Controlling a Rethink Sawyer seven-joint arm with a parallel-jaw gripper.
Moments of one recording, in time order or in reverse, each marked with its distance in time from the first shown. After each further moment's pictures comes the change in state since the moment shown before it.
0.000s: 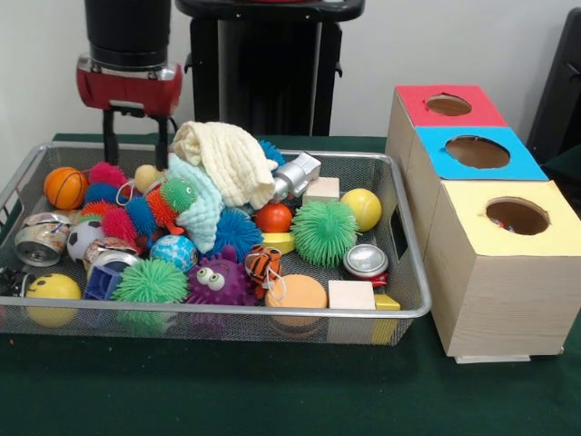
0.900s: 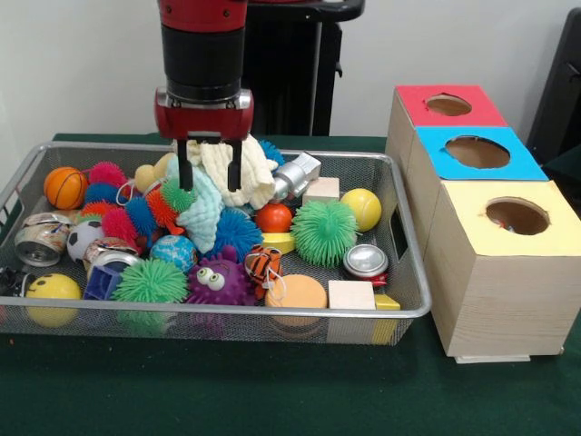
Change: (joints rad) arm 0.087 0.071 0.019 -0.005 0.005 0.000 0.000
